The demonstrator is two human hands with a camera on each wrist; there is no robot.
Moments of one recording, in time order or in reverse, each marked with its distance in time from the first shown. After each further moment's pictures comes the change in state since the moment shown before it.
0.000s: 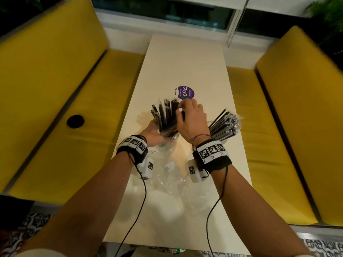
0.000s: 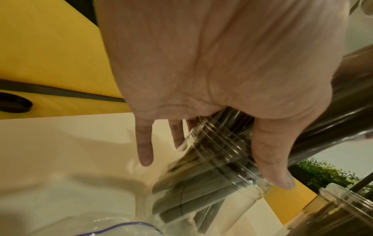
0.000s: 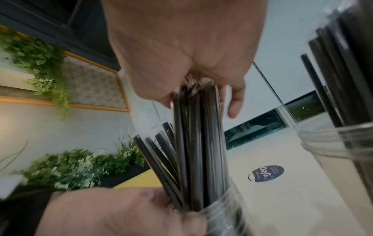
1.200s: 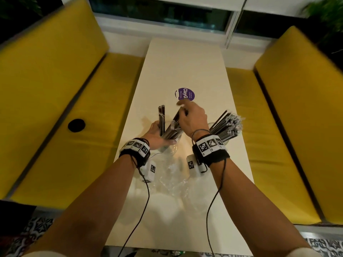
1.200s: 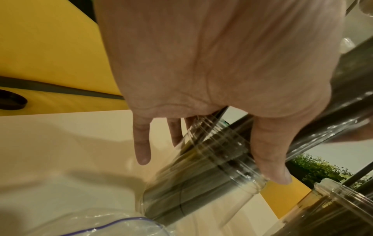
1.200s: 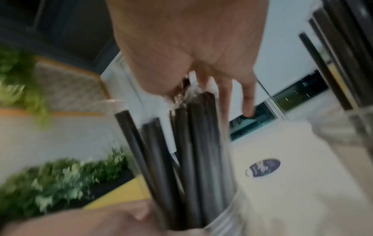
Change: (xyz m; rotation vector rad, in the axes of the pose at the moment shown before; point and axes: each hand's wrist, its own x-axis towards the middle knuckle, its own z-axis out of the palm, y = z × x) left_hand 0.010 -0.007 0.001 0.076 -0.021 0.027; right_hand 0.020 -0.001 0.003 0.167 0.053 0.150
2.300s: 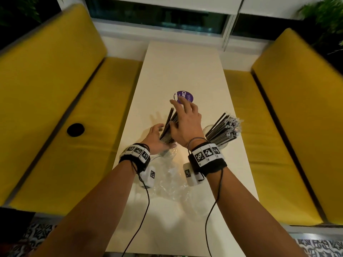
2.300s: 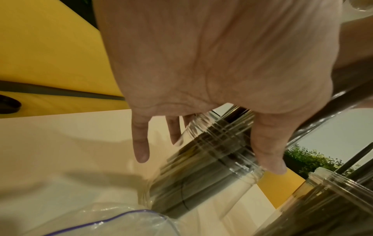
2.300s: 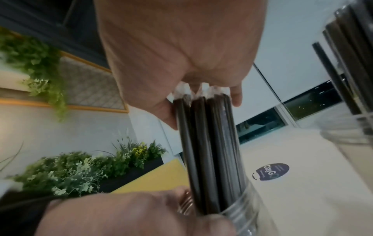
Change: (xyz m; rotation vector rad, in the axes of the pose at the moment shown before) left_hand 0.003 -0.008 0.007 -0.173 0.040 0.005; right_hand -0.015 -0.004 0.009 -0.236 -0.098 -0.177
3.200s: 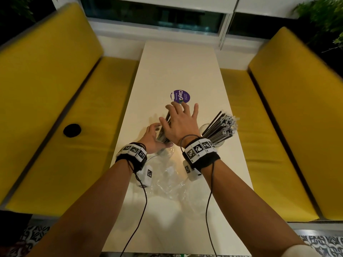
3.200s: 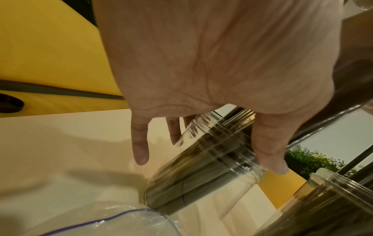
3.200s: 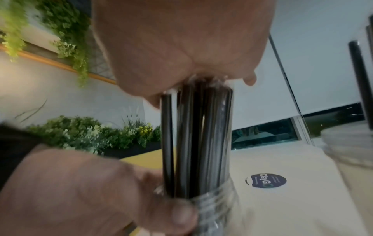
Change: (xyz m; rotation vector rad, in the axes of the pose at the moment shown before) left_hand -0.001 0.003 0.002 0.027 0.006 0.001; right_hand 0.003 0.001 0.011 -0.215 -0.072 -0.021
